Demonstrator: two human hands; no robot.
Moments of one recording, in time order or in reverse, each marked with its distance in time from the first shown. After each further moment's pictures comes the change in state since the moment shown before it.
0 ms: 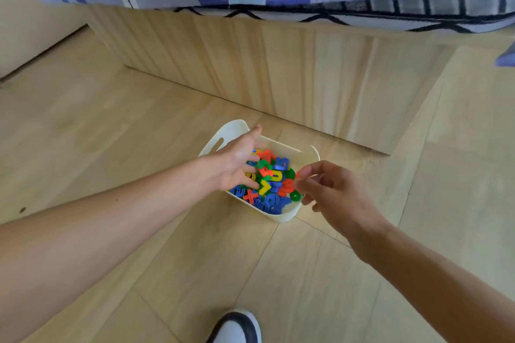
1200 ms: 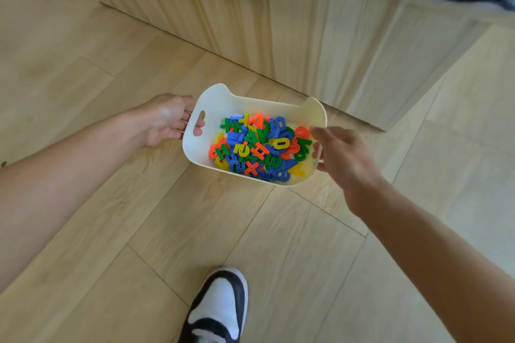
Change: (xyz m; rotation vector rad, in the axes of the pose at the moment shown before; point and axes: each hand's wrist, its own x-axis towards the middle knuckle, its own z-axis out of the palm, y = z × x) left_hand -0.005 0.003 -0.098 0.222 0.237 0.037; right_hand 0.024 -0.027 -0.008 -0.055 0.138 0.227
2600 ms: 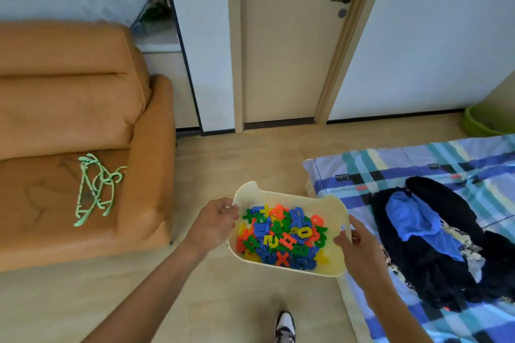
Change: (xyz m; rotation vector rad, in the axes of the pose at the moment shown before) left_hand -0.531 0.237 -0.691 -0.630 0.584 -0.110; right_hand -0.423 -0.789 0.267 -0.607 -0.450 -0.478
